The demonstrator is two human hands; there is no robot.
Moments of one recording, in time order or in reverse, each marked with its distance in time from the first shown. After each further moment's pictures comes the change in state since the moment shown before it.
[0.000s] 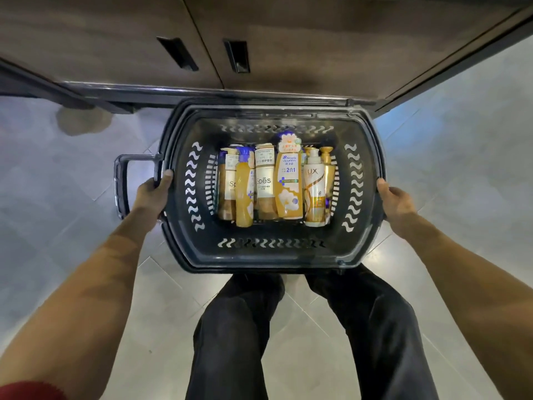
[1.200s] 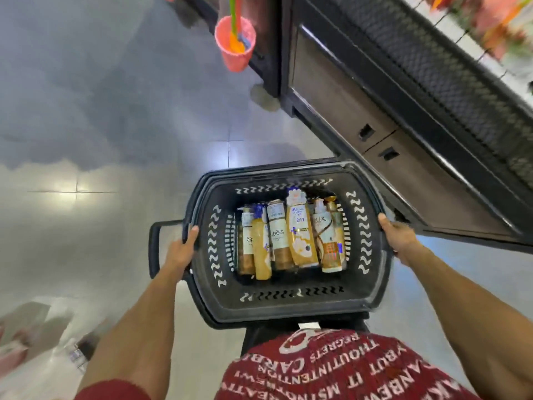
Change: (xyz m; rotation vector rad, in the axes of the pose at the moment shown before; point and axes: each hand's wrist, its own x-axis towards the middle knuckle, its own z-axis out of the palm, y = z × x) left_hand -0.379 -0.218 -0.180 -0.588 0.160 -0.563; right_hand -0.304 -0.162 0.036 -0.709 -0.267 -0.355
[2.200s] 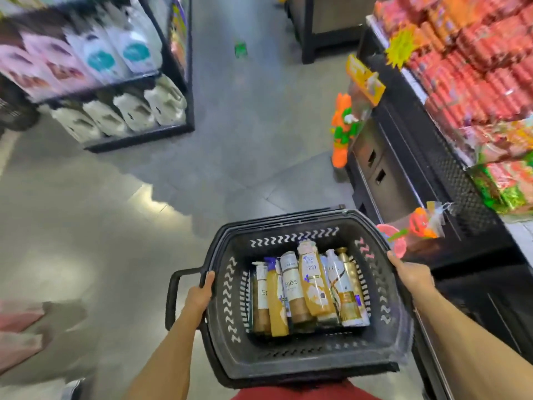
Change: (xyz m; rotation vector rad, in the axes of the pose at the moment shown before) left_hand 0.118 0.164 -0.343 -0.626 0.195 -0.254; right_hand -0.102 -0.610 0.259 -0.438 -0.045 -0.525
